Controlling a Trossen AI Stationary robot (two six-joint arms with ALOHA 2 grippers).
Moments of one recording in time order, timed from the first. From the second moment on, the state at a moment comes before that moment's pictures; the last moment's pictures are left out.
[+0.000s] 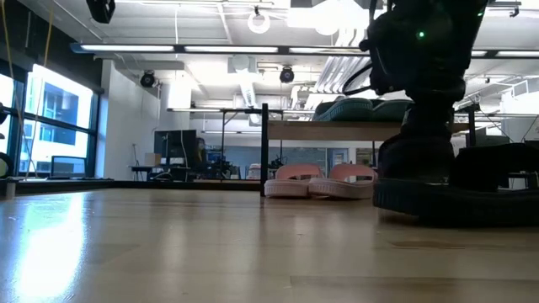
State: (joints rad) left arm 0.30 0.42 0.74 -0.31 -0.02 -0.48; right arm 0.25 1.79 1.13 -1.46 0.75 1.06
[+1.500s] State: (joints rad) left arm 0.30 0.42 0.74 -0.31 -0.02 -0.48; right arm 0.02 1.79 0.90 -0.92 0.89 0.89
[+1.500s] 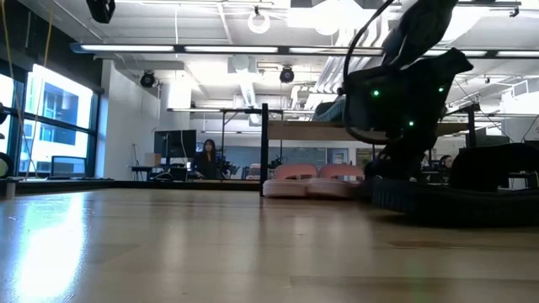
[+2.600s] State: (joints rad) left arm 0.30 0.42 0.74 -0.31 -0.02 -0.48; right arm 0.02 1.79 0.90 -0.89 0.91 0.88
